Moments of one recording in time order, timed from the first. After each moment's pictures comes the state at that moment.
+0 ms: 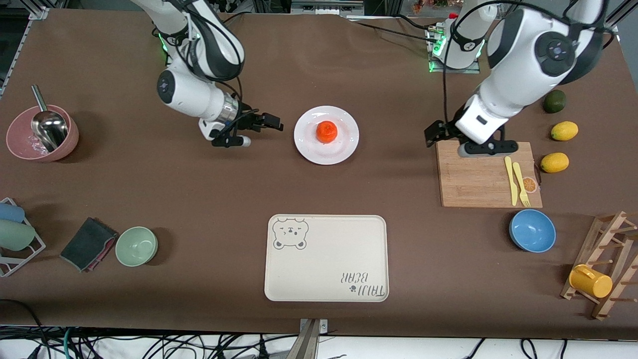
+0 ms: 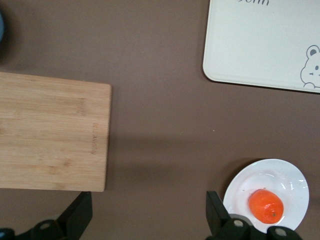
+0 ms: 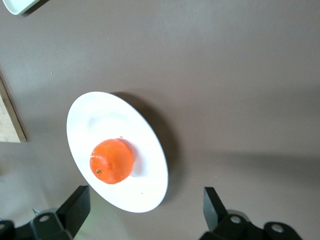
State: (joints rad) left arm -0.07 -0.04 -0.20 -2.02 -0.12 1.99 -0.32; right arm 0.25 0.17 0.38 -2.33 0.92 2.55 0.06
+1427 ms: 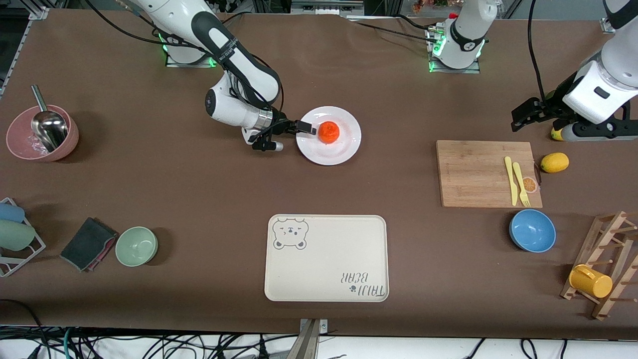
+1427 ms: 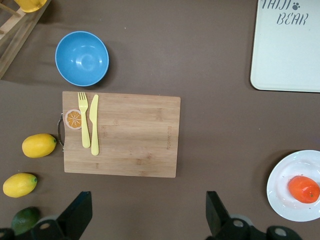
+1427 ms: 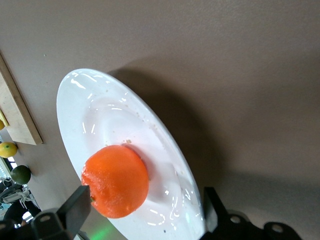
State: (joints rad) left arm -0.05 0.00 -0.03 -1.67 -0.02 1.62 -0.14; right arm 0.30 0.51 0.49 -2.18 1.37 2.73 -0.34
